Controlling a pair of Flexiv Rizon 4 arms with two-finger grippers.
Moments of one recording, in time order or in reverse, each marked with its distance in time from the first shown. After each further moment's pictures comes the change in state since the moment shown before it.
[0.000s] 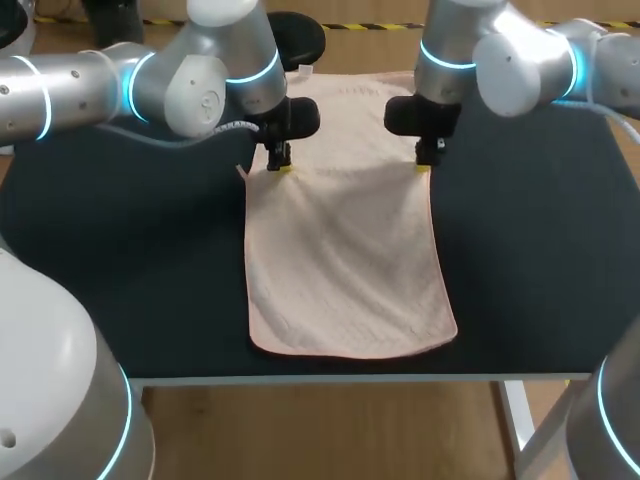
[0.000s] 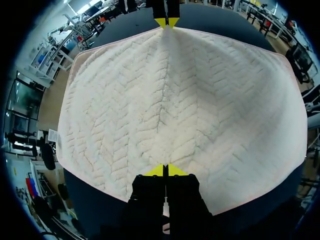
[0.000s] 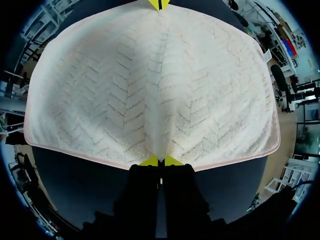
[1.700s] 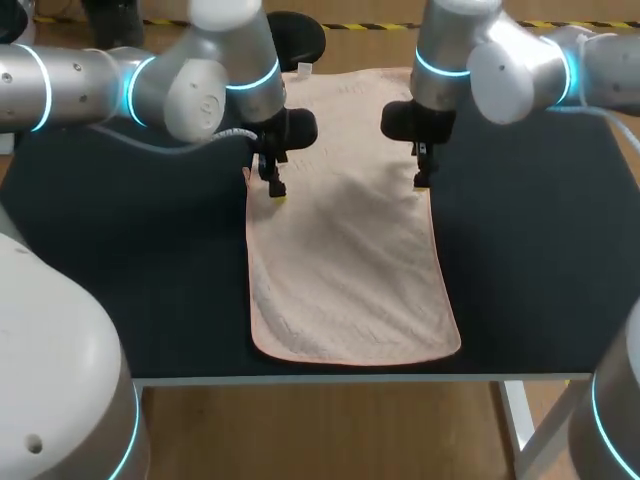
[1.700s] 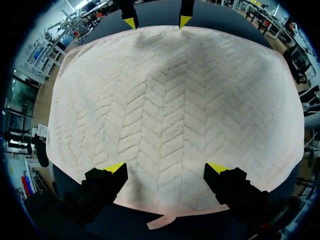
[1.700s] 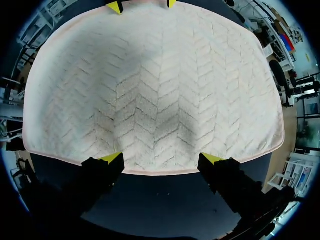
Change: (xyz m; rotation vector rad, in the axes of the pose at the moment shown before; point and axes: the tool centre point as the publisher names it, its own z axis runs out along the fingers) left arm 0.024 0.010 0.015 -0.038 0.066 -0.016; right arm 0.001 0.002 0.020 0.009 0.005 0.043
